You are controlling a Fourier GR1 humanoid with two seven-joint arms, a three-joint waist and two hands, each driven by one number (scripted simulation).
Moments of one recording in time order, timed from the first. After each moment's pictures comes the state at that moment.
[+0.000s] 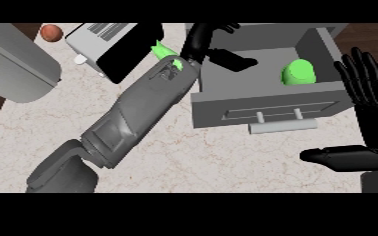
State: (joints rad) left arm -1.27 0.00 -0.60 -0.44 0.57 0.42 -0.27; right arm -0.11 -0.20 -0.20 -1.85 -0.07 0.26 -0.08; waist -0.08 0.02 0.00
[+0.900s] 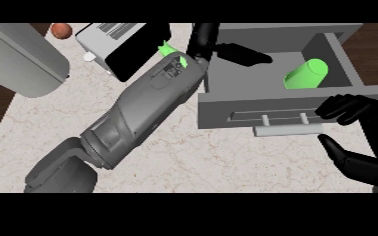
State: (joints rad) left arm -1.28 0.01 -0.61 -0.52 0.68 0.51 -0.38; right arm -0.07 -0.23 -0.17 -1.97 -0.22 0.39 0.00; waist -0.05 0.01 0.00
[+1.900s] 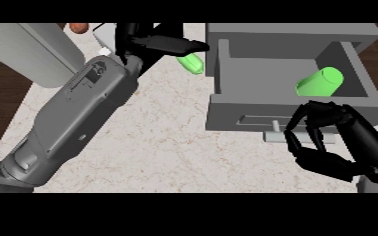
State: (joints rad) left arm -0.98 0.30 -0.48 -1.01 0.68 0.47 -0.22; right arm -0.06 -0.27 0.00 -1.93 0.29 0.32 -0.03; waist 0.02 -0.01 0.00
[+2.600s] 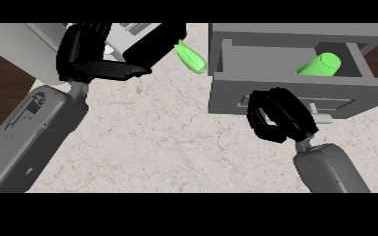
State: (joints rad) left arm -0.69 0.49 -0.38 -1.25 0.71 0.34 -0.23; right arm -0.28 -0.26 0.23 -1.45 0.82 0.10 -0.14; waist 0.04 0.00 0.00
